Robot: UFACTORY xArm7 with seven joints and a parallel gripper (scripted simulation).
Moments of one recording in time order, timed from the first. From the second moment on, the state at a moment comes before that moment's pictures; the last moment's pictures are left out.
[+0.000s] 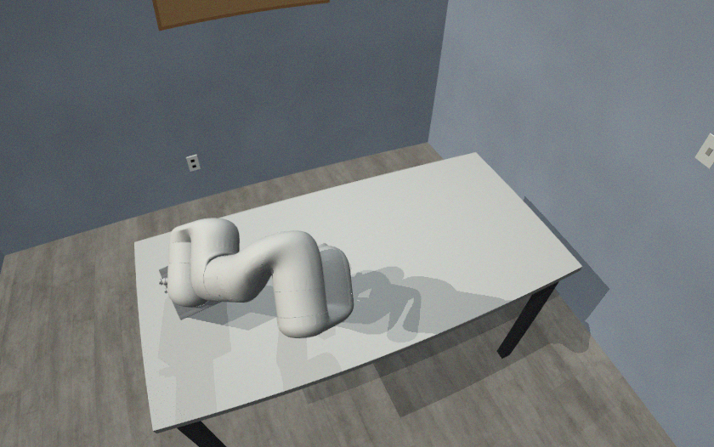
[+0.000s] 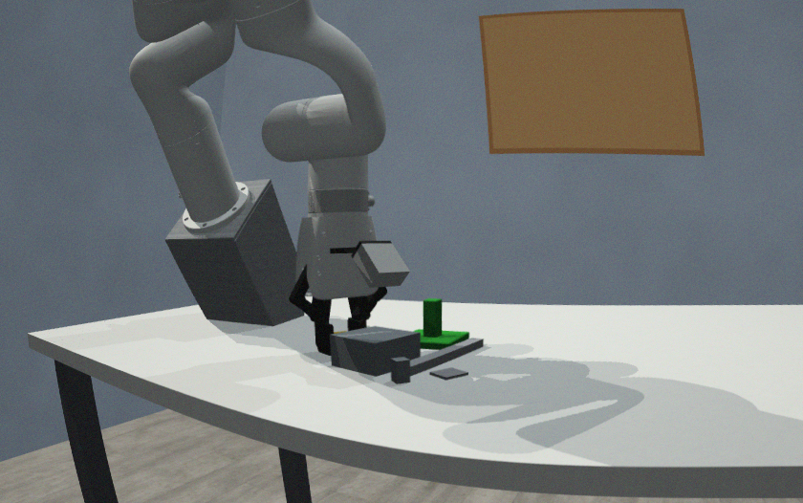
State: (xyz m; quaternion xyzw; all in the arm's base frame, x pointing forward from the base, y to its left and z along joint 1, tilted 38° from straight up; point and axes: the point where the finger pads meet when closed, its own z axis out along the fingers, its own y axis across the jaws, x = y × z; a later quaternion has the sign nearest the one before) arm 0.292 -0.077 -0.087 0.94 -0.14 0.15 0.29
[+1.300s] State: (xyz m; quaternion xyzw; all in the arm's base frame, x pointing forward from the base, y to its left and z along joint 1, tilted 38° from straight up) arm 0.283 -0.052 -0.053 0.94 -0.14 0.15 0.29
